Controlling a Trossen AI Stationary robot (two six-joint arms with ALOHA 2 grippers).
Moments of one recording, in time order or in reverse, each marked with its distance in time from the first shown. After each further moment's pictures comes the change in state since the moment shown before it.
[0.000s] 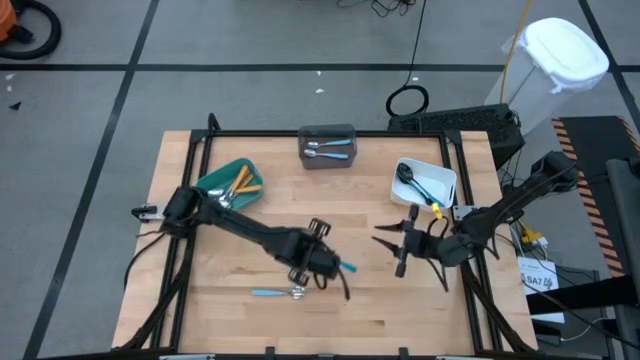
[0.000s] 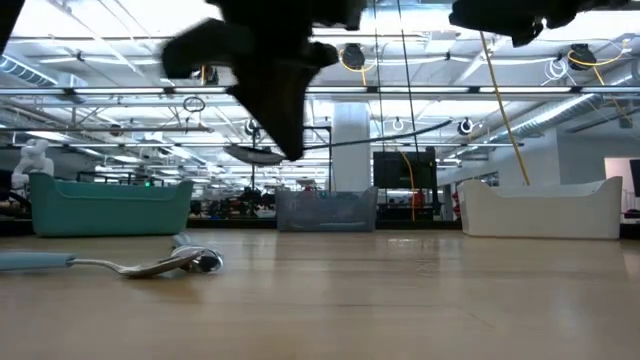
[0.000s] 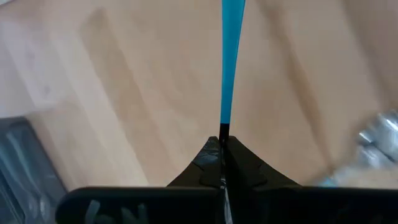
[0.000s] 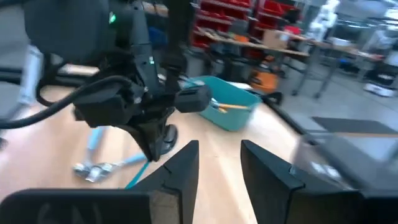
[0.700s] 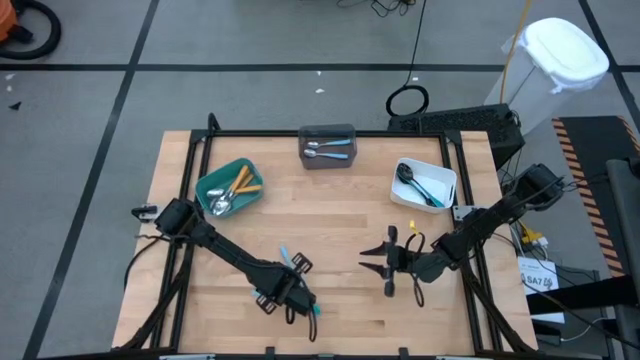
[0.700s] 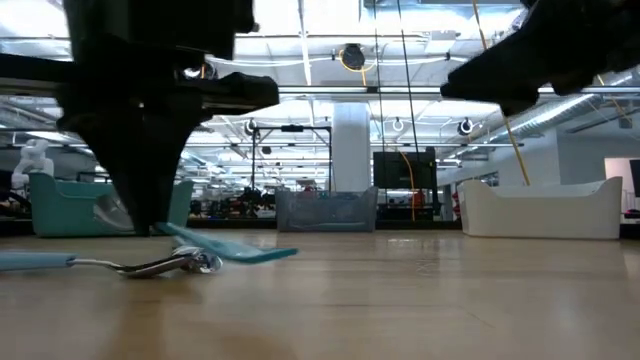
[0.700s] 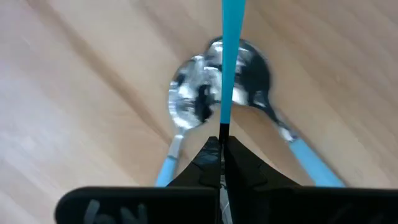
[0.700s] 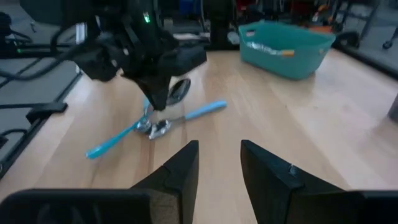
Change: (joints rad) left arm -0.188 0.005 -0.187 0.034 0.162 0.051; right arm 0.001 0.343 -0.032 0.220 -0.179 0.267
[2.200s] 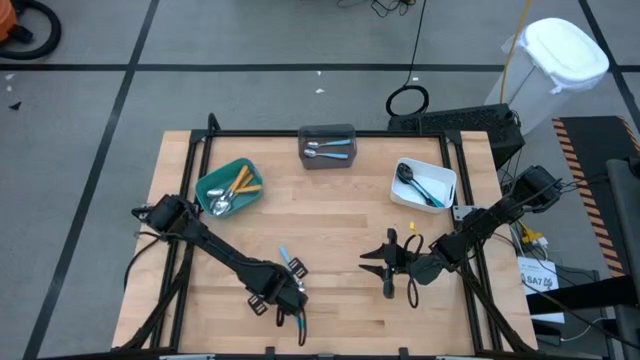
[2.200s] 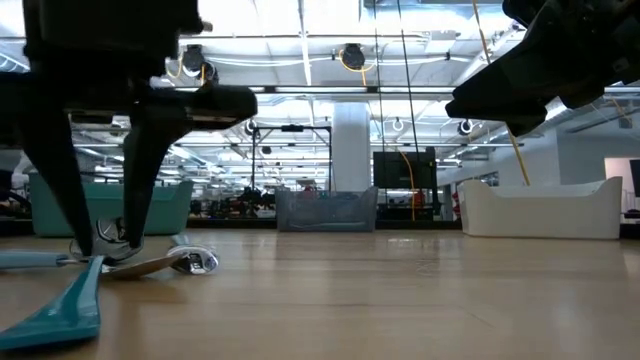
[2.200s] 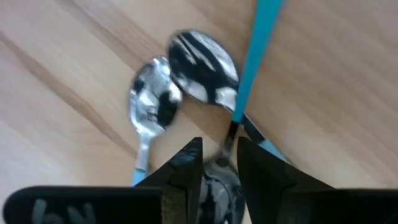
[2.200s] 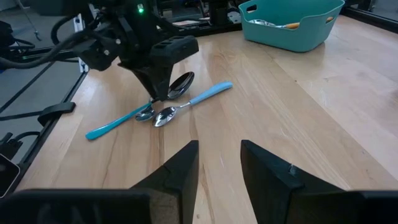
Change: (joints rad) left arm -0.025 -0.069 -0.144 0.135 0.076 0.091; right arm 0.001 0.023 0.000 -0.036 -0.030 0.157
